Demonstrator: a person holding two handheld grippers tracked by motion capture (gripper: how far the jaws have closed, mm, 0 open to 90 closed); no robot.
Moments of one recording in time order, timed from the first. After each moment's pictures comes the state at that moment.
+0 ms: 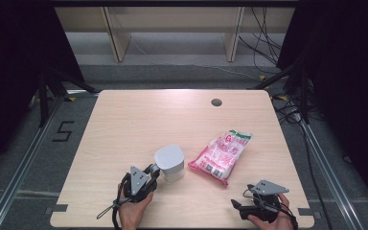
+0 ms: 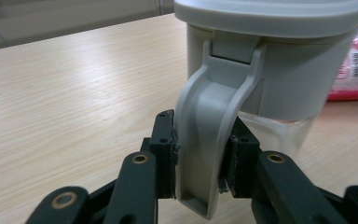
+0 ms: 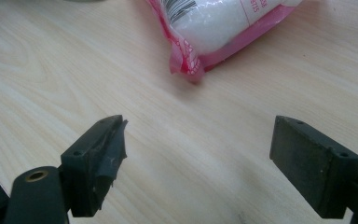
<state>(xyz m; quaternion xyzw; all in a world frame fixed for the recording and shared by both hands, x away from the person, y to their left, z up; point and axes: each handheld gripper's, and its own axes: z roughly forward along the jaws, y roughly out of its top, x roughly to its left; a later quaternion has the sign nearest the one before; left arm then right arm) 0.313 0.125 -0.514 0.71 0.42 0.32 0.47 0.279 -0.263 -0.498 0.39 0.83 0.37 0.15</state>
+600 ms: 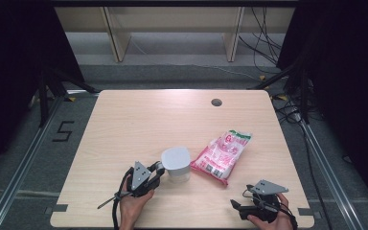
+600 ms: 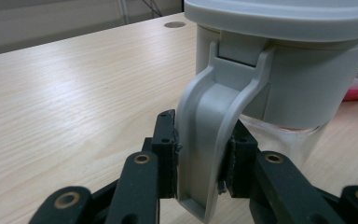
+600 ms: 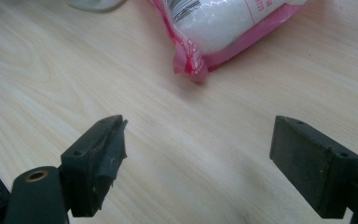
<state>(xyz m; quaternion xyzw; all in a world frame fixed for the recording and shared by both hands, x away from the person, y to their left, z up) 0.332 0.125 -0.515 0.74 0.33 0.28 0.51 0.279 -0.262 -0.499 0.40 0.83 0.37 0.14</state>
